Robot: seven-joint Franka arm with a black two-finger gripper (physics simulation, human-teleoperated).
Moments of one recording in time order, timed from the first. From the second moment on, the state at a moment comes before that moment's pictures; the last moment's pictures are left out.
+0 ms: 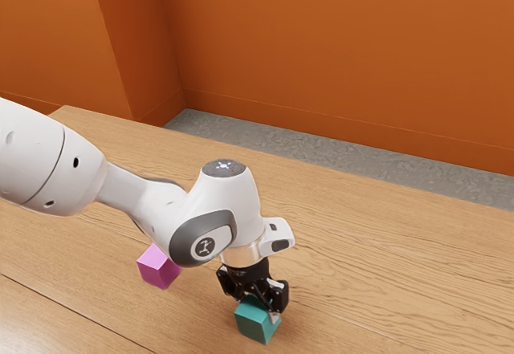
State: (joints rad) arm -0.19 0.17 -0.29 -2.32 -0.08 2.50 -0.39
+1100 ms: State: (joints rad) arm -0.18 -0.11 0.29 -2.25 0.13 2.07 -0.16
